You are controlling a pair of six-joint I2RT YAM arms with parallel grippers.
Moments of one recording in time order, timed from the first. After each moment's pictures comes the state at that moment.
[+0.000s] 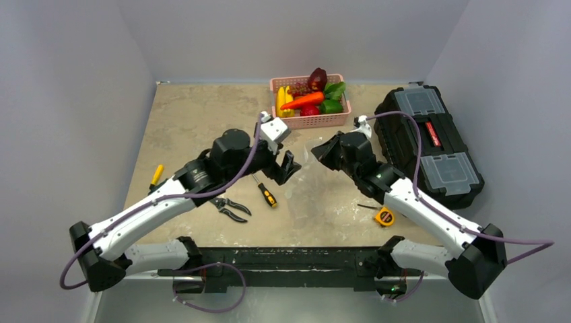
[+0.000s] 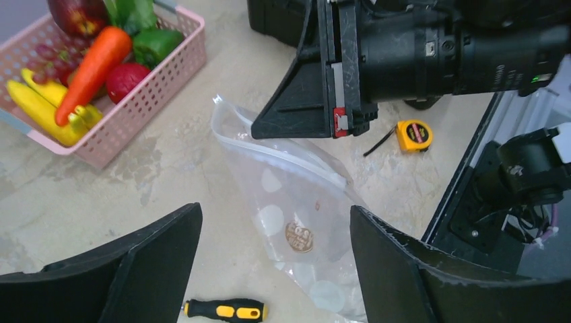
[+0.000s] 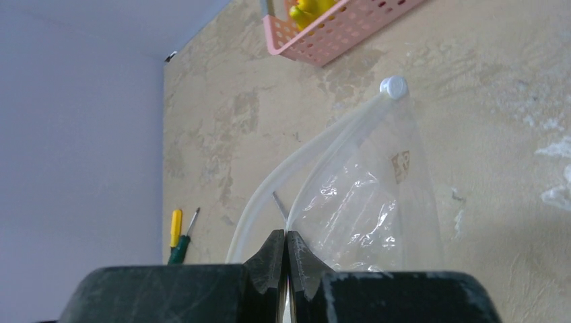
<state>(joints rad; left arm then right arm) -0.90 1.16 1.14 -0.30 0.04 -0.07 0.67 1.14 0.90 -0.26 0.24 1.07</state>
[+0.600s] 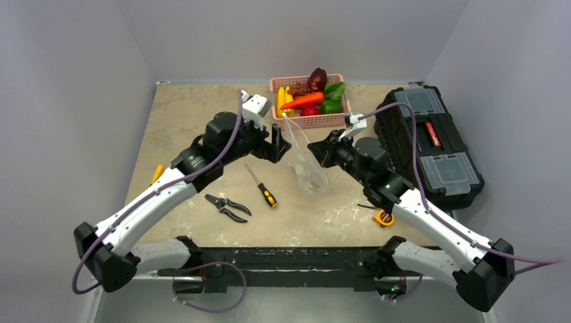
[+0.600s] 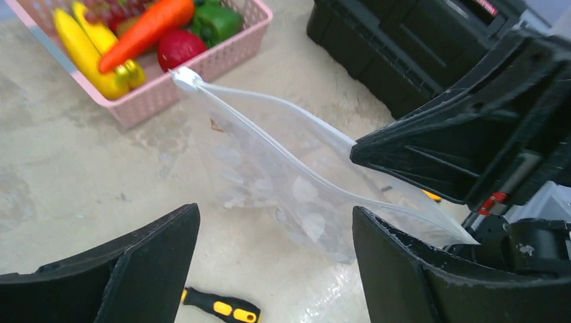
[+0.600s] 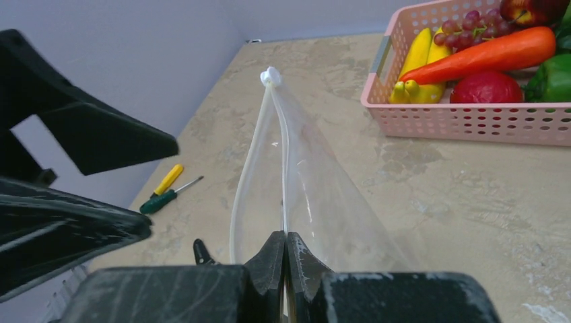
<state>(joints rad) -0.73 1.12 1.14 -0.27 0.02 -0.25 0.68 1.00 0.80 0.03 0.04 0.51</state>
